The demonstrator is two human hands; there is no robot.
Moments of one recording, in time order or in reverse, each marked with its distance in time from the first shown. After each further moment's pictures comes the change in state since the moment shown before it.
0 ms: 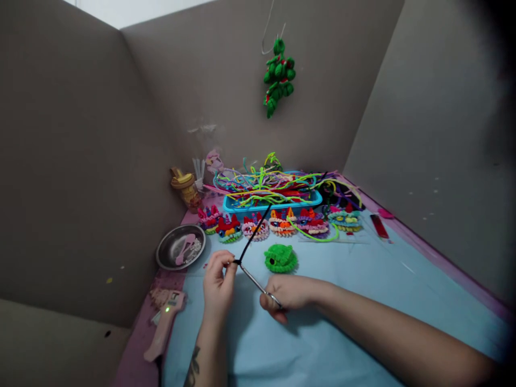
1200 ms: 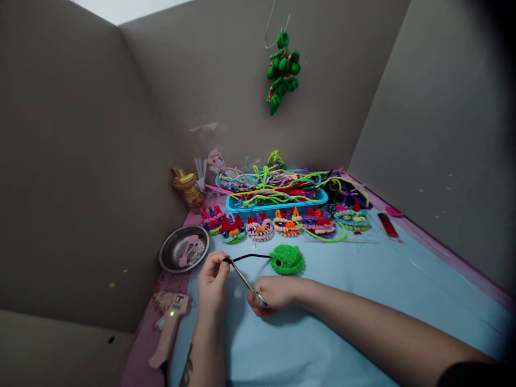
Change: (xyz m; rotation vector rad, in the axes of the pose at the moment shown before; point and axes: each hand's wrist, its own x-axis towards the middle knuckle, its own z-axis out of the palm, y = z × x) left_hand 0.009 -0.038 -0.016 -0.283 0.019 -0.108; right_hand 0.043 -0.012 0.006 -0.022 -0.029 0.062
